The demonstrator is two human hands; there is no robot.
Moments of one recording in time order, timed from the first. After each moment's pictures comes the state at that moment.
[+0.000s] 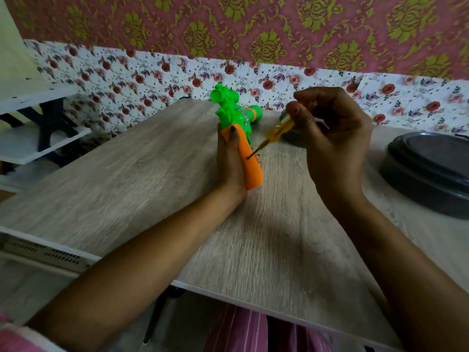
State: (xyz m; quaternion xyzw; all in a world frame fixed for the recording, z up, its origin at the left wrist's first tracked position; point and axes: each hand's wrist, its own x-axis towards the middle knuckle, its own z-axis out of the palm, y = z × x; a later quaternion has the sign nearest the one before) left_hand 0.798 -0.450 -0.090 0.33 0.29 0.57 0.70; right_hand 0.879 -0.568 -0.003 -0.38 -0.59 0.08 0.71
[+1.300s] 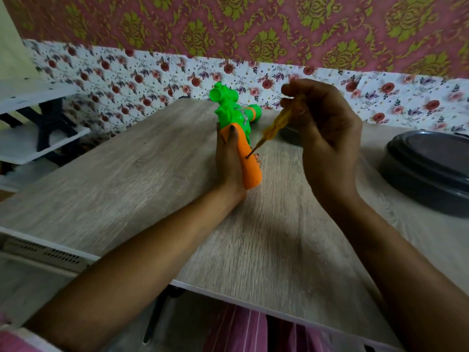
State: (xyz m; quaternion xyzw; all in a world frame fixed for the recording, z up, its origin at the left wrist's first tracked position) left_hand 0.797 -0.451 -0.089 0.33 0.28 0.58 0.69; right_hand 0.877 -0.569 -0.005 -0.34 -0.62 0.12 0.70
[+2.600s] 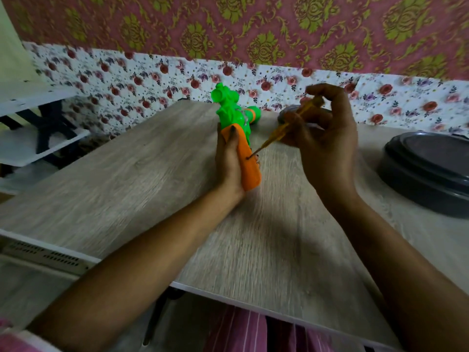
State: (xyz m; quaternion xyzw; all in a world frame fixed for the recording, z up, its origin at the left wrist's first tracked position) left_hand 0.798 -0.461 -0.078 0.34 0.29 0.59 0.67; right_hand 0.885 -0.563 -0.009 -0.45 -0.57 0.10 0.68
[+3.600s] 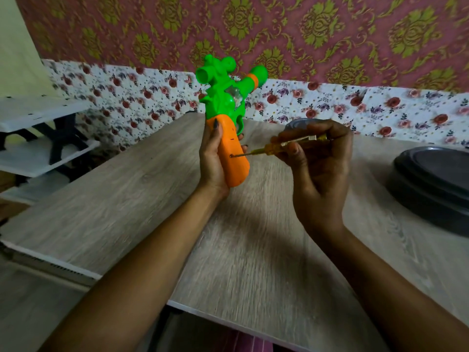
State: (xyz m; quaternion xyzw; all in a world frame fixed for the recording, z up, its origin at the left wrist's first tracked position) left_hand 0.765 -0.462 -0.042 0.38 0.20 0.65 0.62; right_hand 0.869 -0.567 -0.028 -0.29 -0.61 0.10 0.73
